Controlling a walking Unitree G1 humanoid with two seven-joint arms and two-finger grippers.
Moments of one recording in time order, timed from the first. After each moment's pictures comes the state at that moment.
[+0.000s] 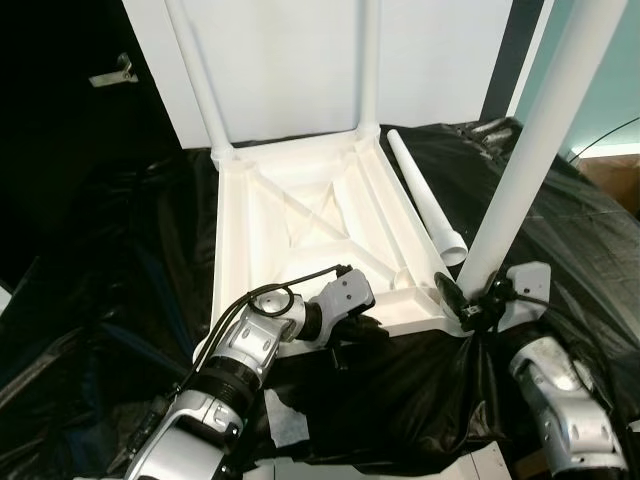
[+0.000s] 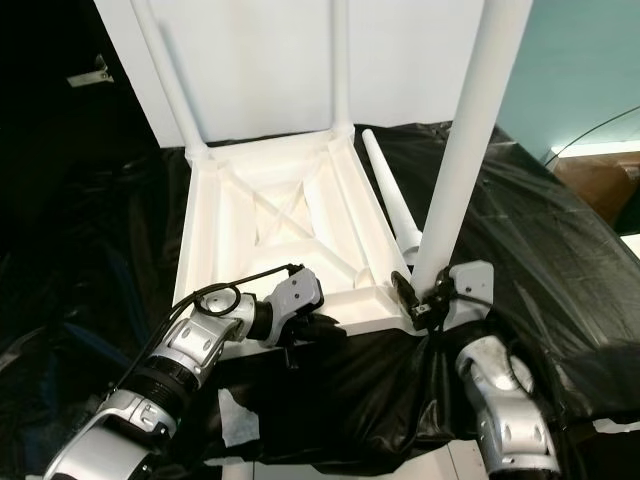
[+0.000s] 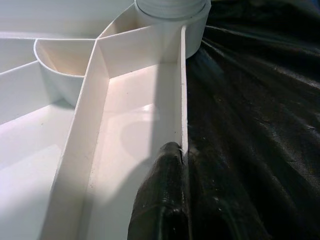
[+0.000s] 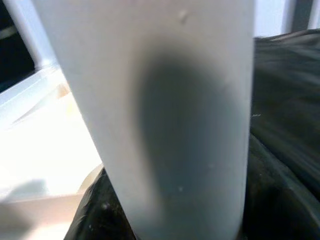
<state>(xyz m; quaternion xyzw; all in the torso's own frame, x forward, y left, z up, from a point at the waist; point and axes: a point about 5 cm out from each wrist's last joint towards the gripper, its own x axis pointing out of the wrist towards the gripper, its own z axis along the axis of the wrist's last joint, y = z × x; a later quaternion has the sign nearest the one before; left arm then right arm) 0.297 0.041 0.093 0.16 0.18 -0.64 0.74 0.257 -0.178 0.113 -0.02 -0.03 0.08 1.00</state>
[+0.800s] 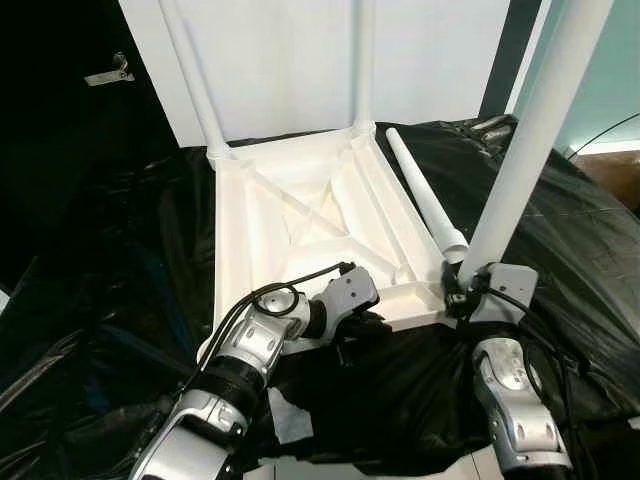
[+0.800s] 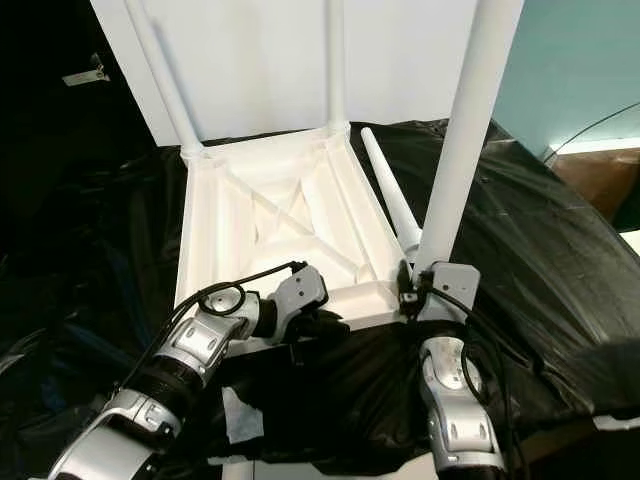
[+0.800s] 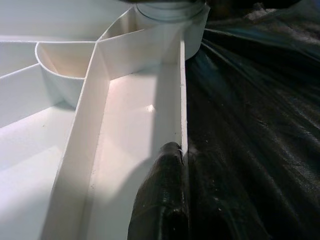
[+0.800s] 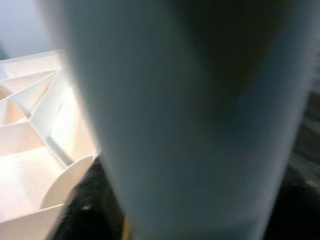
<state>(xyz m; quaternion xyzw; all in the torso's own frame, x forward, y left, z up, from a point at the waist) 0.296 0.035 0.095 0.16 0.17 -0.63 0.74 0.265 -0.166 0.112 -0.03 -0.03 -0.01 1.00</state>
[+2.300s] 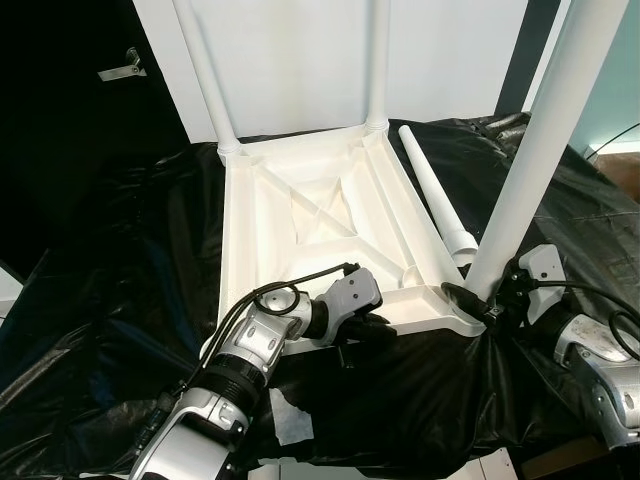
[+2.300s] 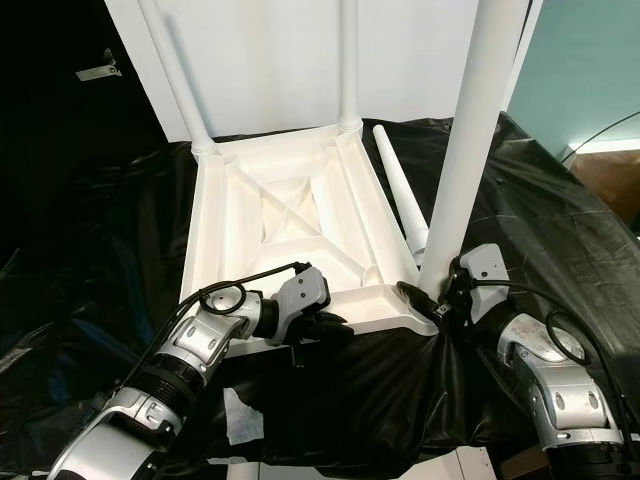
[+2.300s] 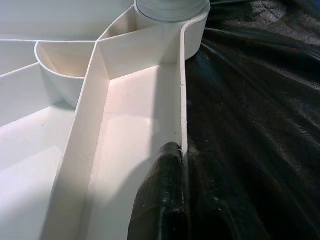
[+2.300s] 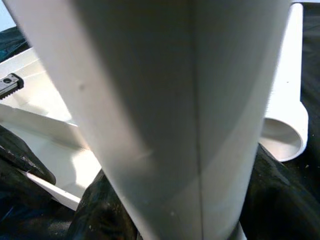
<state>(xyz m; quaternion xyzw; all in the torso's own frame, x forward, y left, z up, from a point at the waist) 0.296 0.033 0.095 0.16 0.16 -0.64 0.73 0.262 -0.211 0.135 -0.11 0.05 0.30 0.95</state>
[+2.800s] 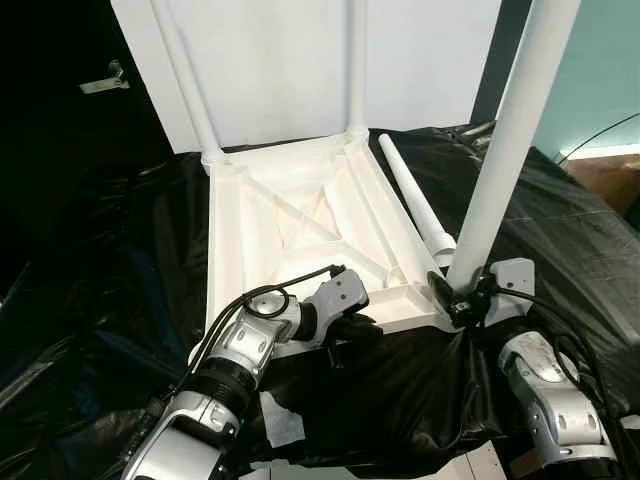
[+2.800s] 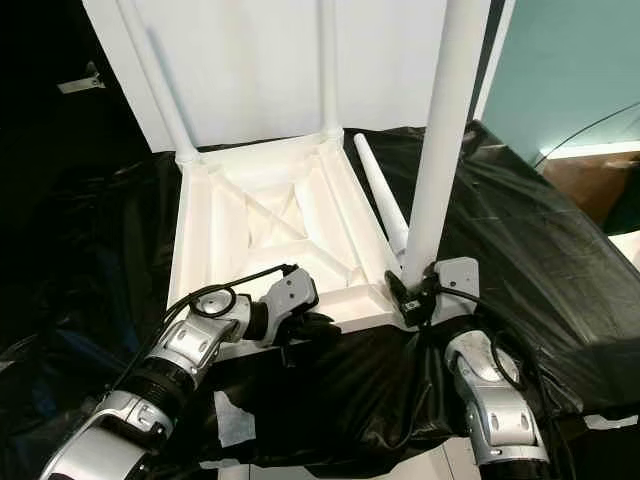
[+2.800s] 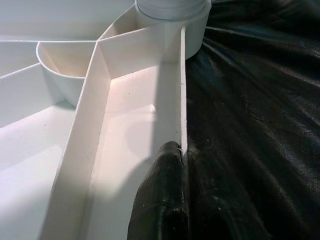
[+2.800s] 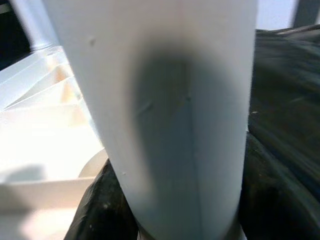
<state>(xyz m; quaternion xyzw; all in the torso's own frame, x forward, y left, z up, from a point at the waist) 0.298 0.046 0.090 0.16 0.18 -0.63 0.74 0.267 -0.169 0.113 -0.04 0.00 0.09 0.99</state>
